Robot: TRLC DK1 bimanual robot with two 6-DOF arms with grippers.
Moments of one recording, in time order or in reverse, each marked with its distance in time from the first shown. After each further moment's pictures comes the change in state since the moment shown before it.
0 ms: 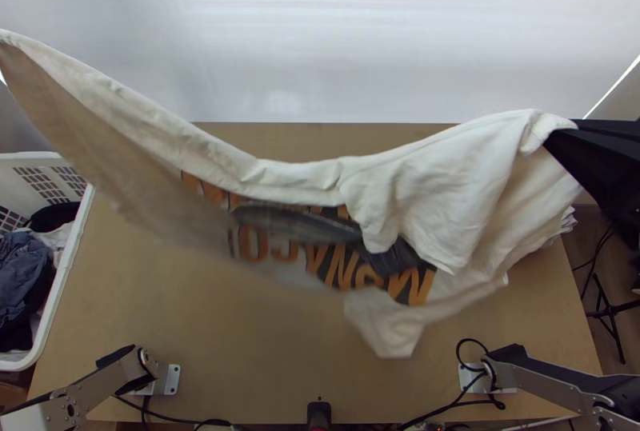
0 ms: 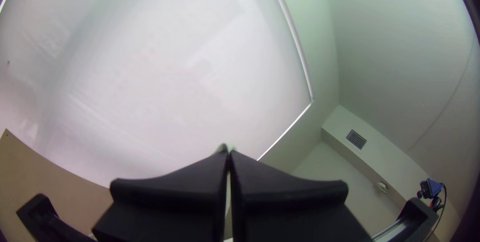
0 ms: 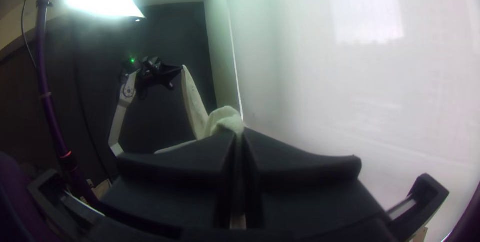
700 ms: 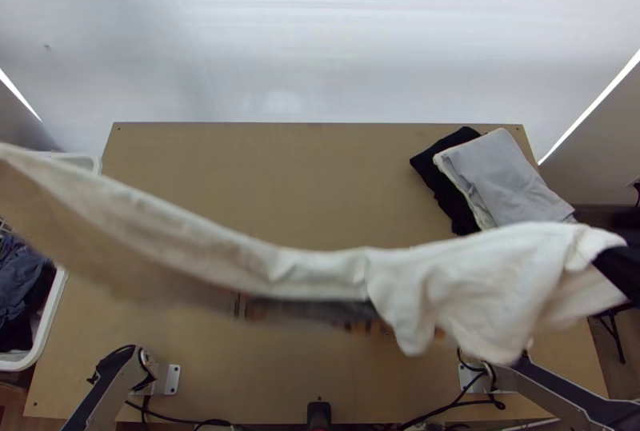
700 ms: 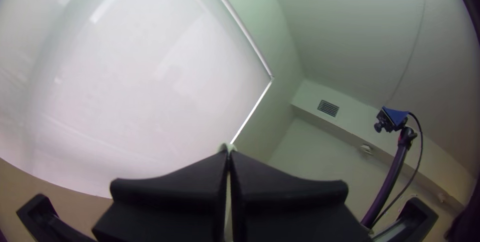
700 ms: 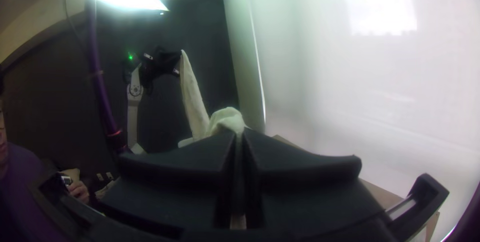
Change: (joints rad) left arm -0.018 -0.222 0.002 0.053 0.062 -0.082; right arm -0.001 -0.142 0.004 -0.193 -0.093 0.007
